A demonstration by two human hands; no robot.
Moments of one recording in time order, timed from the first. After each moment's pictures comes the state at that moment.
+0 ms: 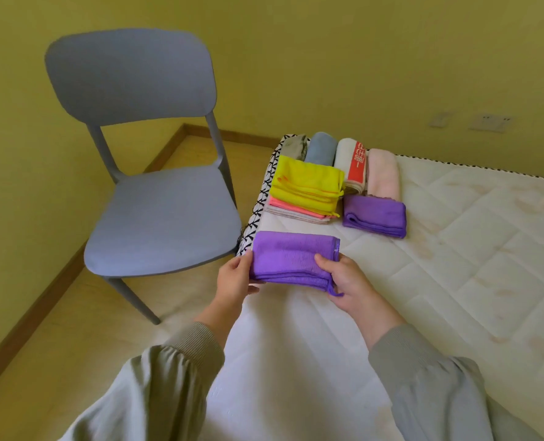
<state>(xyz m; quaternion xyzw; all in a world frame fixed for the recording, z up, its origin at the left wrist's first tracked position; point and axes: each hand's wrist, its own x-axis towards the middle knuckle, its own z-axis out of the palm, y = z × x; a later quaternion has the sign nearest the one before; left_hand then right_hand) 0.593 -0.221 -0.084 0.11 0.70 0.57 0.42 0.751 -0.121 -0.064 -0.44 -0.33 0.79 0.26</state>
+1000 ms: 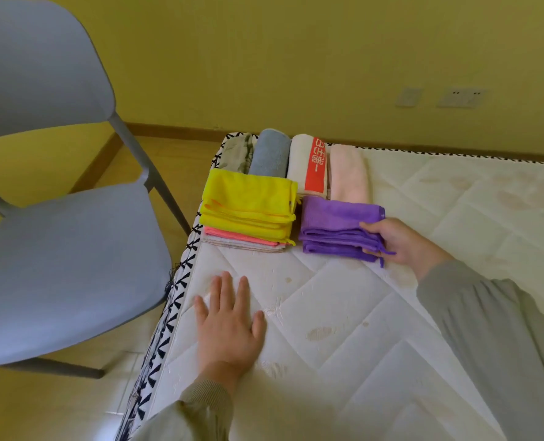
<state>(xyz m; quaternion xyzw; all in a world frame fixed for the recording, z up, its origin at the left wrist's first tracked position) 0.636 -0.126 -0.175 0.53 0.85 0.06 0.06 0.838 0.129 -0.089 -0.60 -0.41 0.66 0.19</state>
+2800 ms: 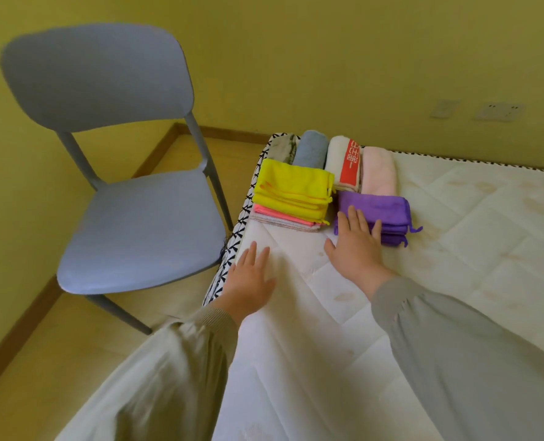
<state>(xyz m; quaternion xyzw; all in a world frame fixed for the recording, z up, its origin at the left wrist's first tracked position) 0.596 -0.154 -0.104 0.55 0.80 0.03 0.23 0.763 -0.009 -0.075 -0.51 -0.86 0.03 -0.03</state>
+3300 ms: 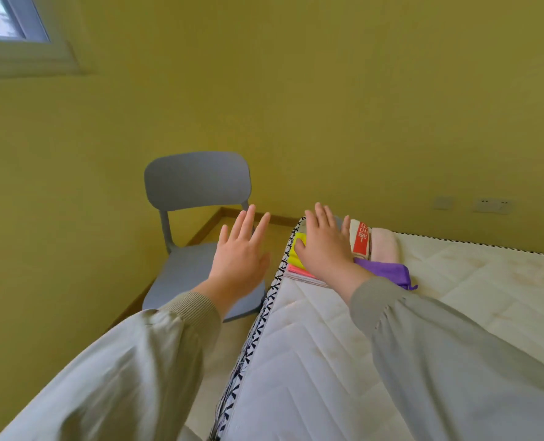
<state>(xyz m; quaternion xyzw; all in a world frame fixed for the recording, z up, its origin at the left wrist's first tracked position) 0.588 -0.252 0.119 0.57 0.81 0.12 -0.11 0.709 -0.128 0.120 -0.41 -0.90 0.00 0.14</state>
